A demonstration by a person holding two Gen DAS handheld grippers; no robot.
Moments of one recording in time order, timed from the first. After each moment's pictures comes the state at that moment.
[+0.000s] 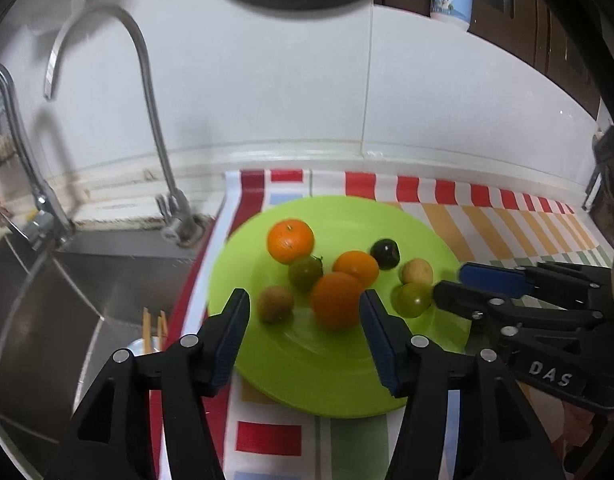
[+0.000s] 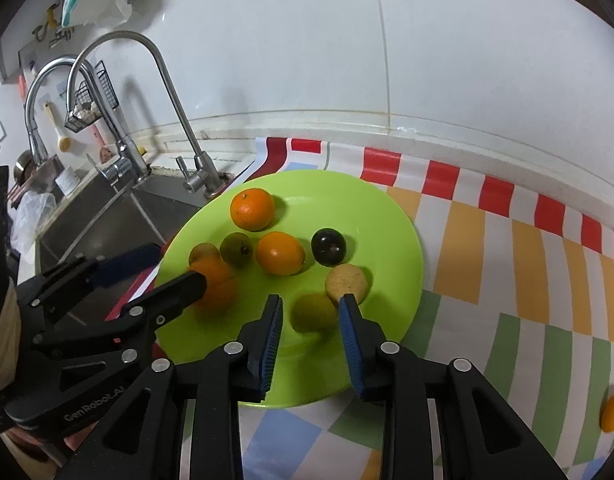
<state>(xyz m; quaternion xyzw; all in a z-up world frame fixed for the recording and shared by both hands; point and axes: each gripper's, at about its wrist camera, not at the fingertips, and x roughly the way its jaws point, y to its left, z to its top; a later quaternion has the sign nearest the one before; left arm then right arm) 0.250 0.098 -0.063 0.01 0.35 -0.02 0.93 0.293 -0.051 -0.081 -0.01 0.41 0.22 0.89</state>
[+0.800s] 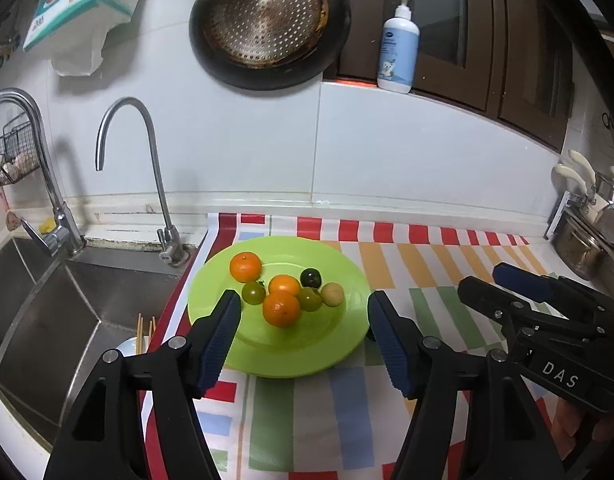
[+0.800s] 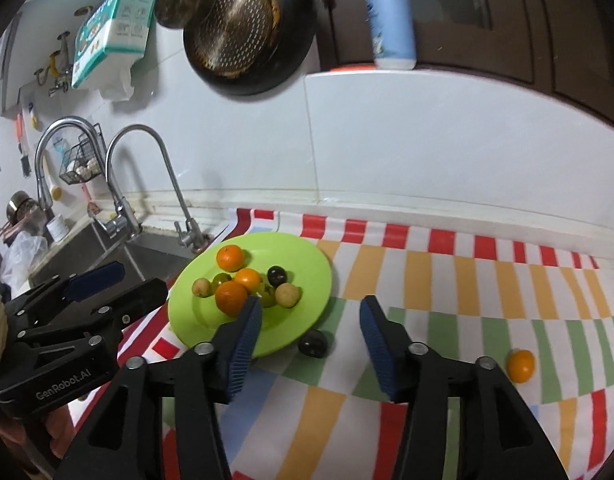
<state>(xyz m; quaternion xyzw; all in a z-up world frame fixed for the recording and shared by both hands) 0.173 0.052 0.000 -0.01 0.29 -0.04 0.95 0.196 -0.122 -0.007 0.01 0.30 0.14 0.94</state>
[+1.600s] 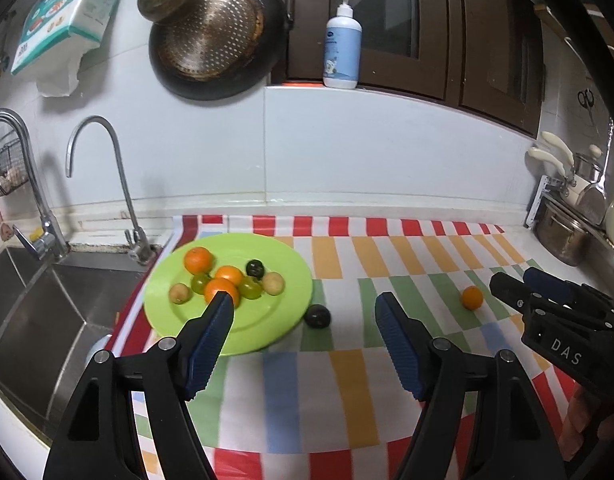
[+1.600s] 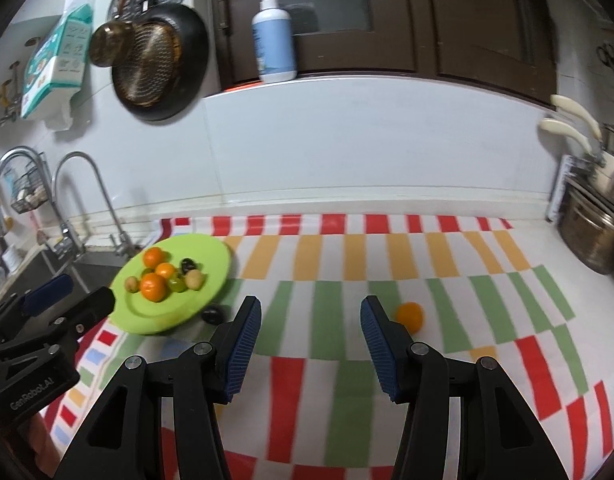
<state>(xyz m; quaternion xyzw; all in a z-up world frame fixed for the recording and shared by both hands) 0.145 -0.018 -0.008 0.00 0.28 -0.06 0.96 0.152 -0.211 -0.013 0.03 0.29 0.02 0.96</state>
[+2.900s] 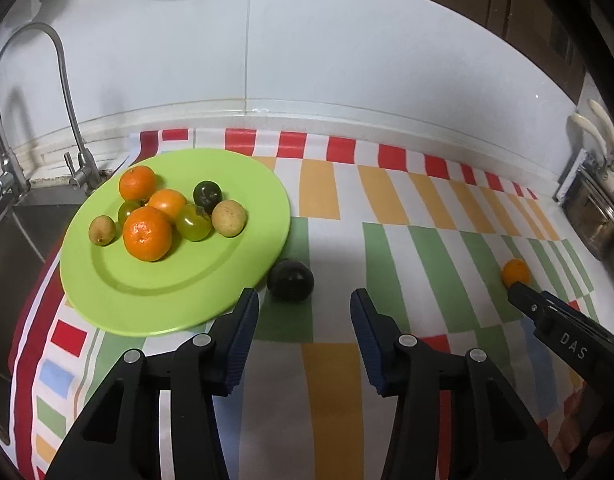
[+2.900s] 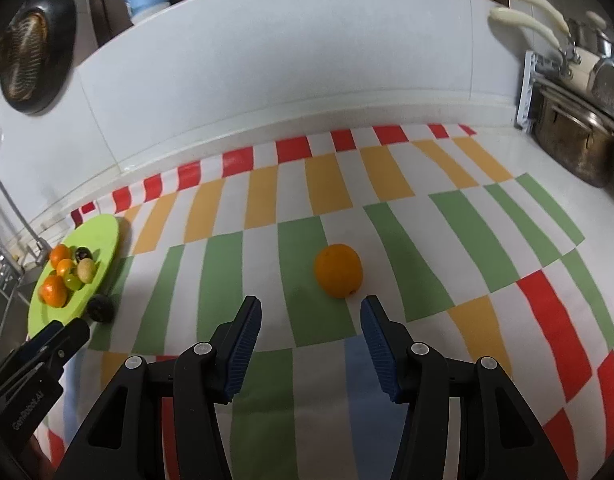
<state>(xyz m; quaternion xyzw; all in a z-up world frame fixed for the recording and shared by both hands) 0.230 -0.048 -0.093 -0.03 0.39 -0.04 0.92 0.219 -0.270 -0.101 0.11 0.39 -0.07 0.91</state>
